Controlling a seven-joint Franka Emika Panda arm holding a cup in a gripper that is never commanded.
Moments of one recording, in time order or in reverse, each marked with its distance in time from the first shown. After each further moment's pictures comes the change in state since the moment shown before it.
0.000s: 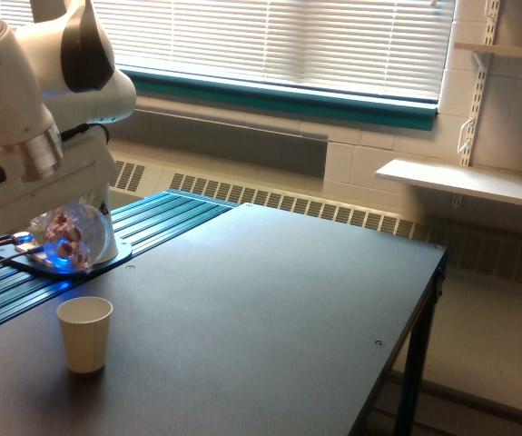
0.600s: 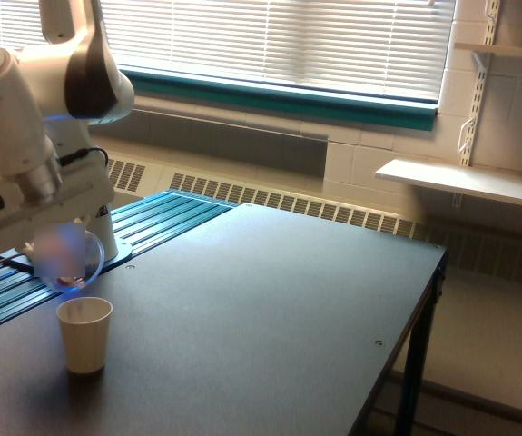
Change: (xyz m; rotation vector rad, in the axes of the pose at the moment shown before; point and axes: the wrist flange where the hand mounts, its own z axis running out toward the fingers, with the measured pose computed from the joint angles) arm 0.019 -0.001 0.027 -0.088 -0.061 0.014
